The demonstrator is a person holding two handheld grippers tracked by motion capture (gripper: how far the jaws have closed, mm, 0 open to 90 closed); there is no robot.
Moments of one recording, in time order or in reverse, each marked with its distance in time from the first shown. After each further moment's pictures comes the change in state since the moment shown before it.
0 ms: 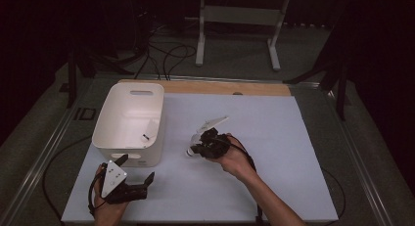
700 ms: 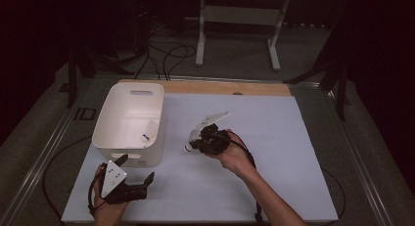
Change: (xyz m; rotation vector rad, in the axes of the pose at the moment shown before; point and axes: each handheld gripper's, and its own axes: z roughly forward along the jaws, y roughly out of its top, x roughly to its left) left arm 0.000 0.000 0.000 -0.002 0.000 -0.002; right arm 0.001 0.013 -0.010 -0.041 -0.006 -0.007
